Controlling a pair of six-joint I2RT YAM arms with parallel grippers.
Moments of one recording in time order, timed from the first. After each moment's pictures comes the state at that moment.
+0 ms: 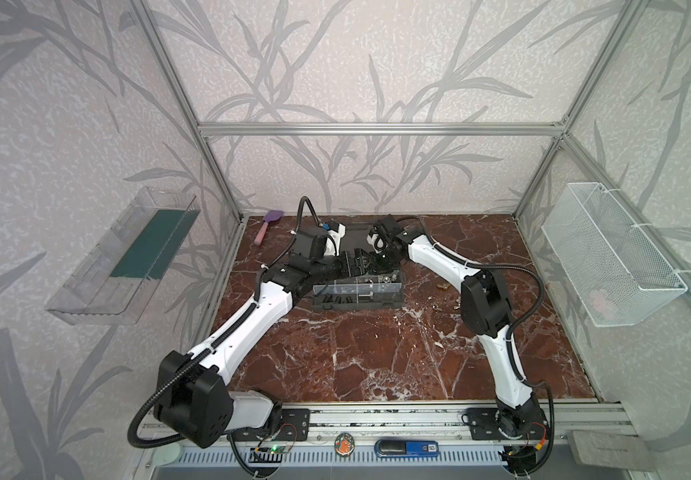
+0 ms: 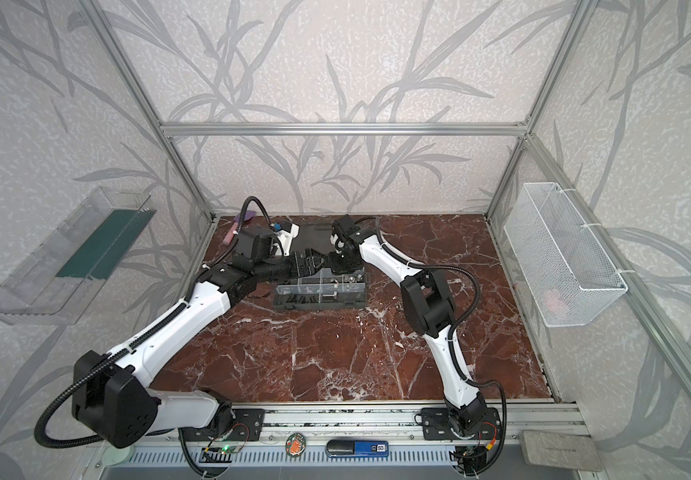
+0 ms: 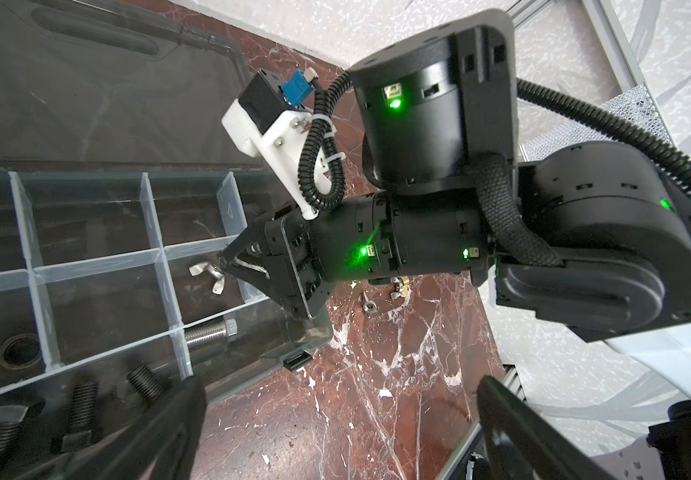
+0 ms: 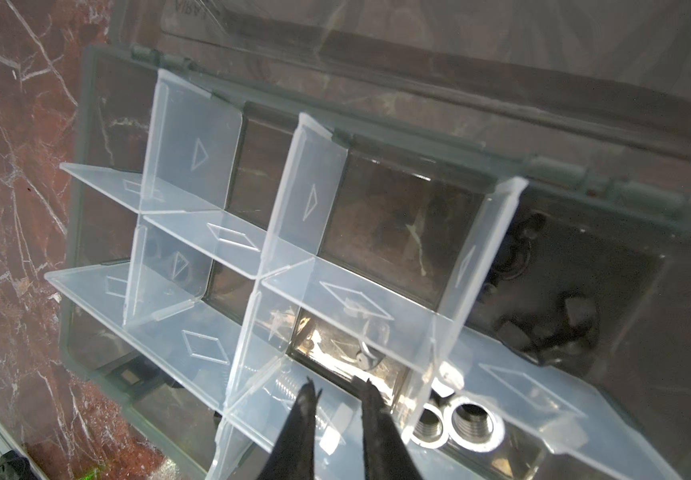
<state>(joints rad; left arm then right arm) -0.41 1.34 1.12 -0.36 0.41 -0.58 0.60 2.28 1.99 -0.83 -0.27 0.34</state>
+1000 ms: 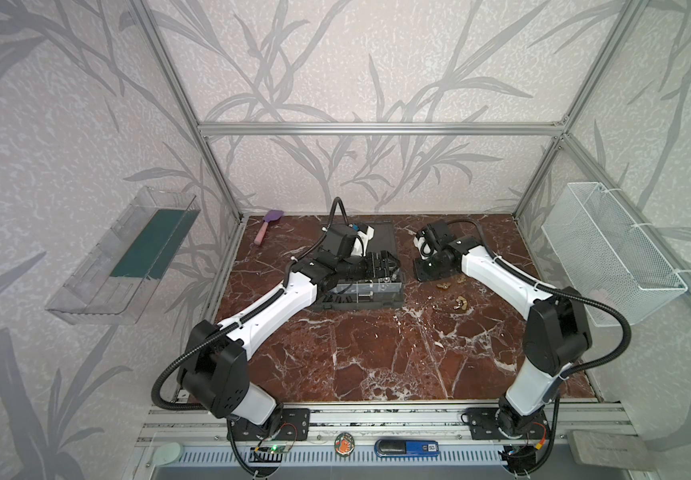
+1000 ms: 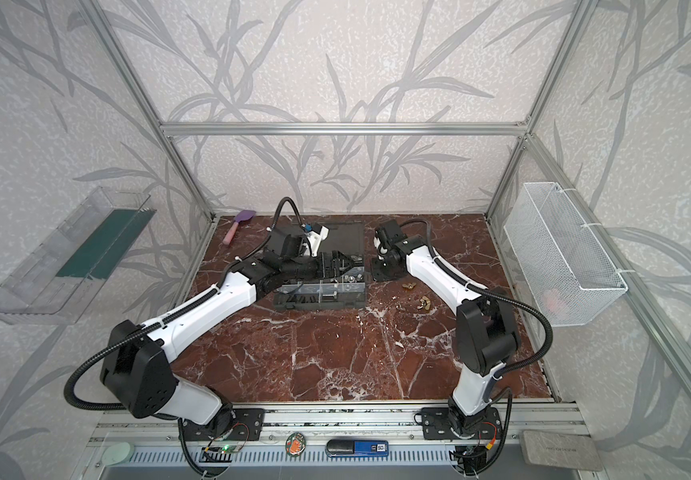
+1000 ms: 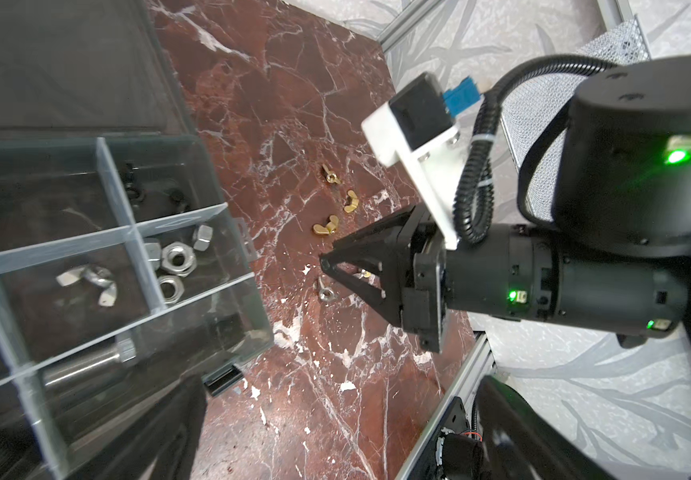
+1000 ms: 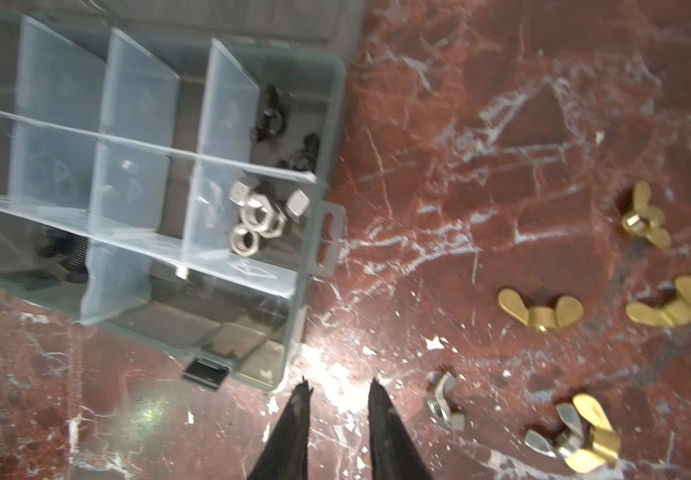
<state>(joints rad) -0.59 1.54 1.24 -0.29 0.43 -0.64 0.44 1.72 1.36 -0.79 -0.10 0.27</state>
